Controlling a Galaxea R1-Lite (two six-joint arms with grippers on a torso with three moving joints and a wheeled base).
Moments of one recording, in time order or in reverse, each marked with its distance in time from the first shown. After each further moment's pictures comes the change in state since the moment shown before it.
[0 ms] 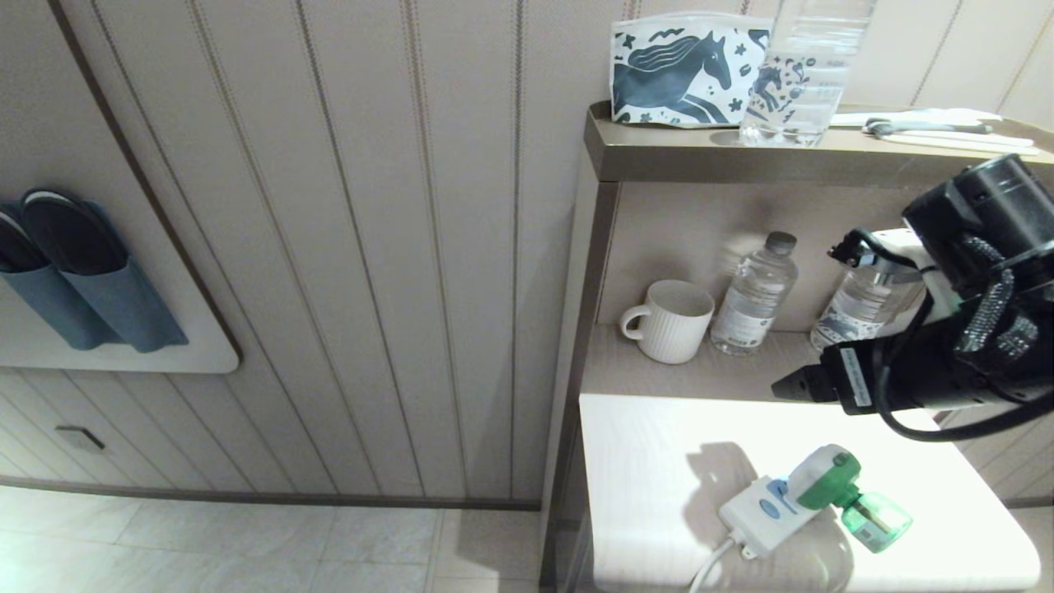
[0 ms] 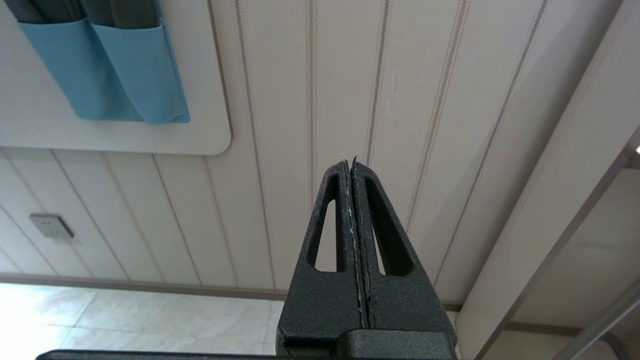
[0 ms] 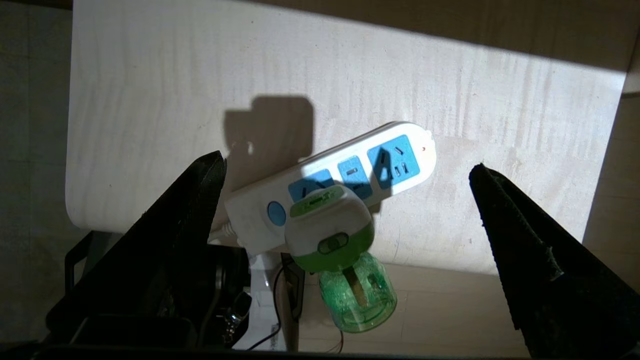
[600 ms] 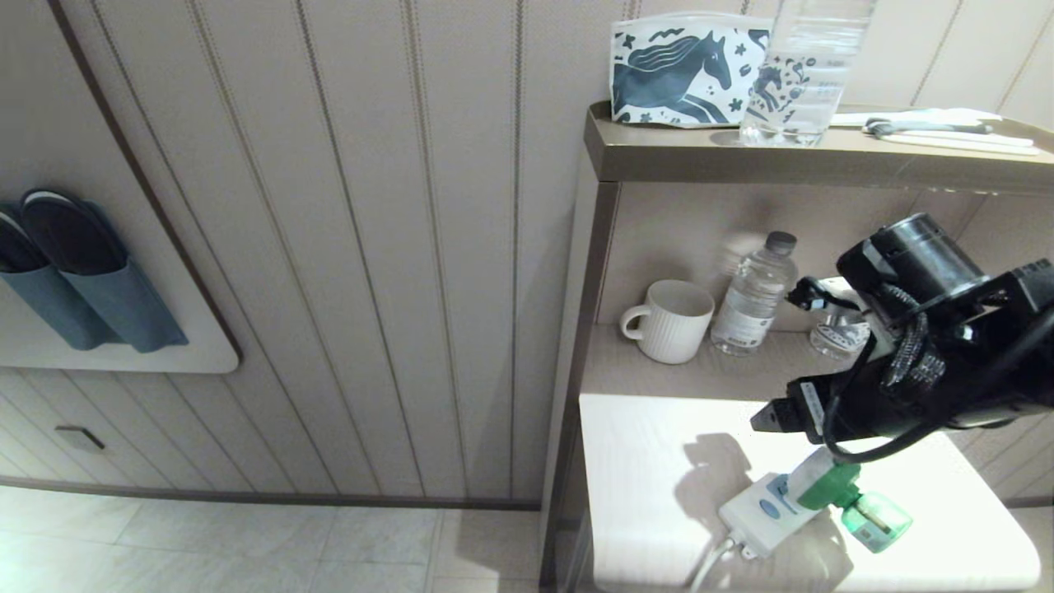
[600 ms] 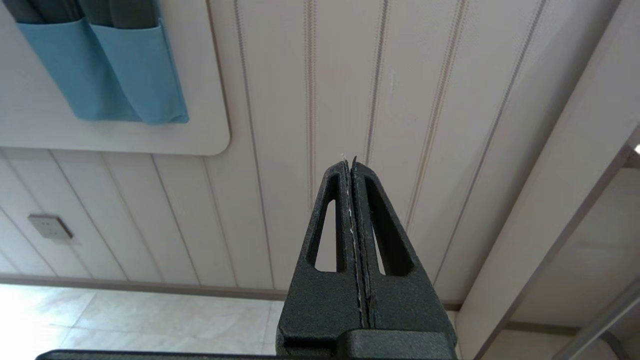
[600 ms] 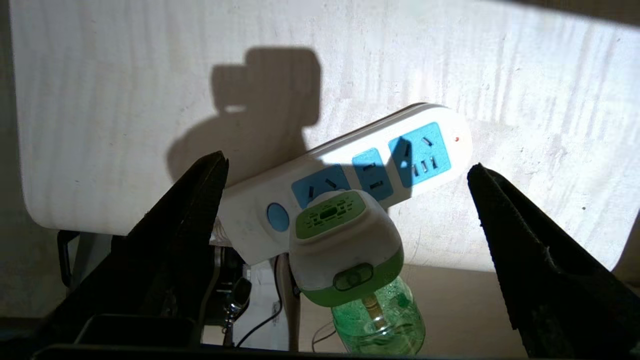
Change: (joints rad) left arm 0.000 0.000 0.000 0.000 0.000 0.000; right arm -0.008 0.087 0.078 -0.061 0.020 0.015
